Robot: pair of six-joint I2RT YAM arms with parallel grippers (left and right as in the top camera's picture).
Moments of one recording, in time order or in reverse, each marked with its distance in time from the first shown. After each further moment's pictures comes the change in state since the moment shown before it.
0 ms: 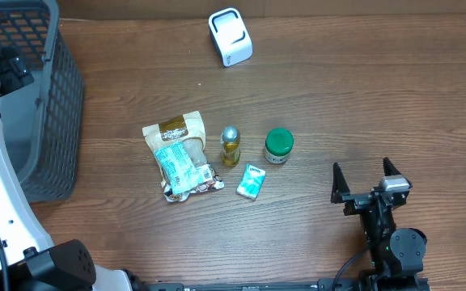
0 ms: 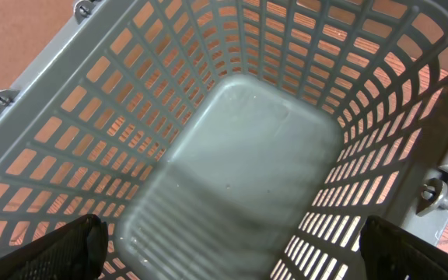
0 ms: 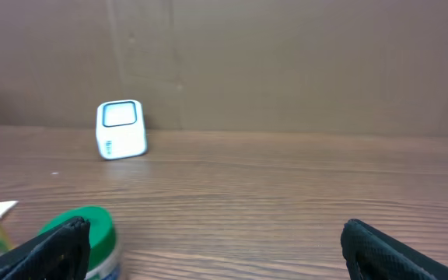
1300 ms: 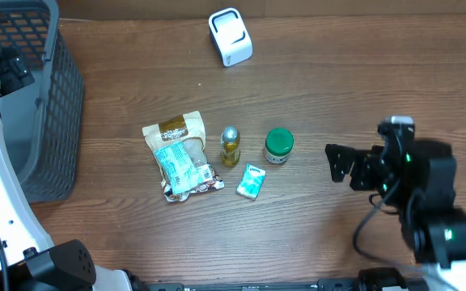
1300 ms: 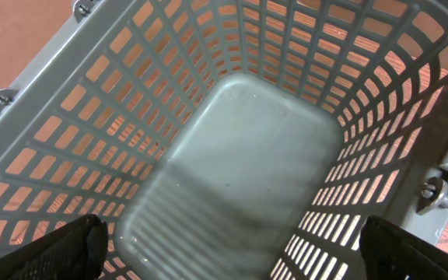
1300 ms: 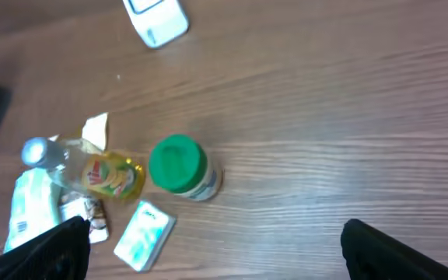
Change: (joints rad) left arm 0.000 0.000 0.000 -0.003 0.000 0.000; right arm 0.000 0.842 0.901 -0.769 -0.184 0.200
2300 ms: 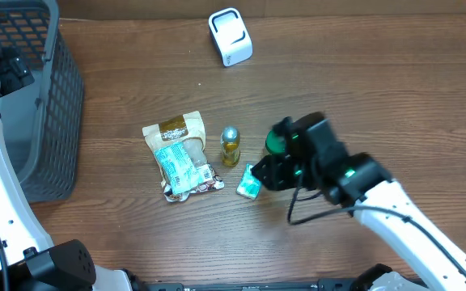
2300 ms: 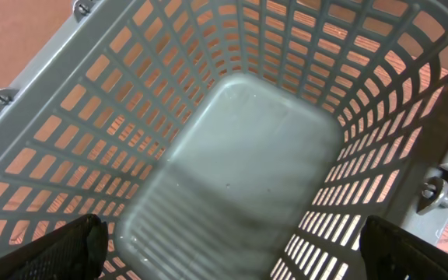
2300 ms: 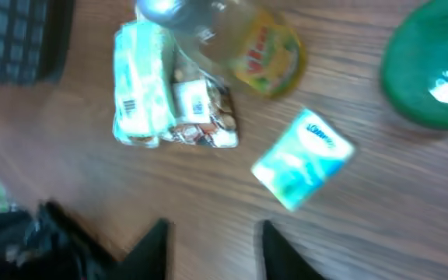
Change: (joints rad) left arm 0.000 0.000 0.000 0.000 0.000 0.000; right arm 0.504 0.435 0.057 0.128 -0.116 0.244
